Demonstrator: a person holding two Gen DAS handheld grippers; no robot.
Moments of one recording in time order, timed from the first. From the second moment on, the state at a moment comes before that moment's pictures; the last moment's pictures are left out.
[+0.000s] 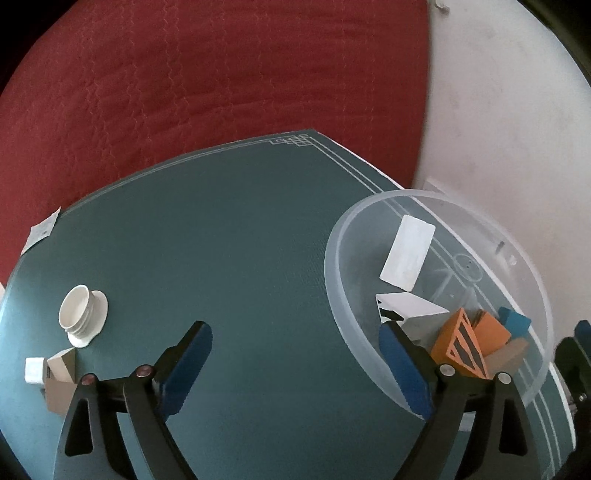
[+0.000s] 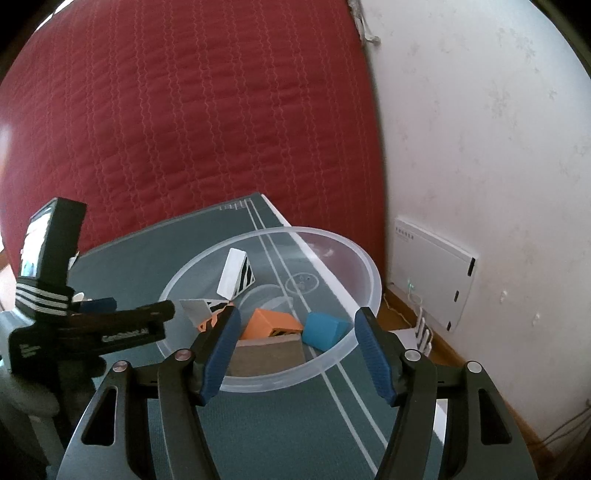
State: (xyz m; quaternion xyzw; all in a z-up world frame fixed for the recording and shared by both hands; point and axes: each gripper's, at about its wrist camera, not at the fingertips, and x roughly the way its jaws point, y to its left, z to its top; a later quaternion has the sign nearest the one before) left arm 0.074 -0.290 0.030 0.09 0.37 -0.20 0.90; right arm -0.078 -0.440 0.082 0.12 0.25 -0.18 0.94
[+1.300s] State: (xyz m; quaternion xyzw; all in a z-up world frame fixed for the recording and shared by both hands) left arm 0.073 -0.099 0.046 0.00 0.35 -0.03 0.94; right arm -0.073 -0.377 0.085 0.04 0.26 -0.15 0.95
